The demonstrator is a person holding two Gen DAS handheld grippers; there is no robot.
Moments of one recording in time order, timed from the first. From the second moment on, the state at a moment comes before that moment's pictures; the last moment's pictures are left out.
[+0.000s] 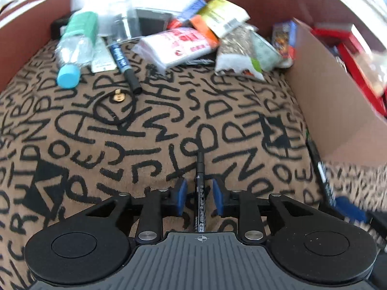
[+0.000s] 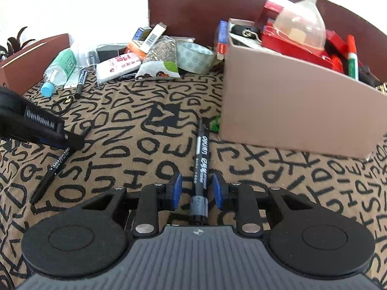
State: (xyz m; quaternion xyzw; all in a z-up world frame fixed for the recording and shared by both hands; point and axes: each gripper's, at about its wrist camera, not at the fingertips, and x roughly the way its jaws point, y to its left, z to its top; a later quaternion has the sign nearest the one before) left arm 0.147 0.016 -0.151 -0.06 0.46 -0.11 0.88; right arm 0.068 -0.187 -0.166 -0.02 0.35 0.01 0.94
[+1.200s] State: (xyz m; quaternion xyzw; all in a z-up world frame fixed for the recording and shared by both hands) left arm 0.172 -0.119 0.009 -0.11 0.34 -0.30 0.89; right arm 0.050 -0.282 -0.040 0.07 0.19 0.00 0.98
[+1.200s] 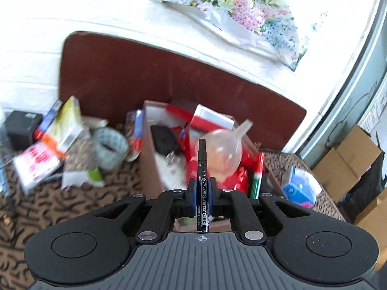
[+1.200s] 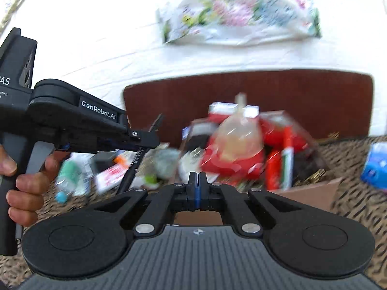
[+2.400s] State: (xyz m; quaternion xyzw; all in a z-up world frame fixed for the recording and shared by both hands) left arm 0.213 -0.129 -0.004 -0.10 0.36 -0.29 0.88; right arm -0.005 -0.309 -0.164 -0.11 0.46 0.03 0.88
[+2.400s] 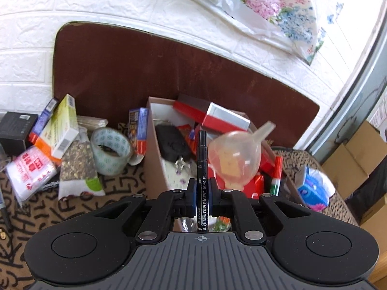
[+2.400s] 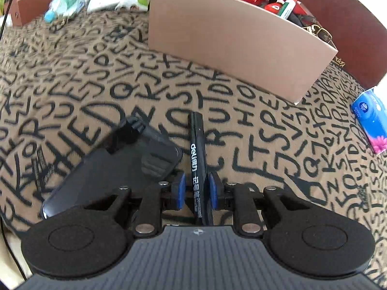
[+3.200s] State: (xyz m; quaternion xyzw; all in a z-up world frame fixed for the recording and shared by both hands) left arm 0.293 -0.179 -0.033 -0.08 0.40 -0.29 0.87; right arm 0.136 -0.360 -0.048 0.09 0.19 -0.05 0.98
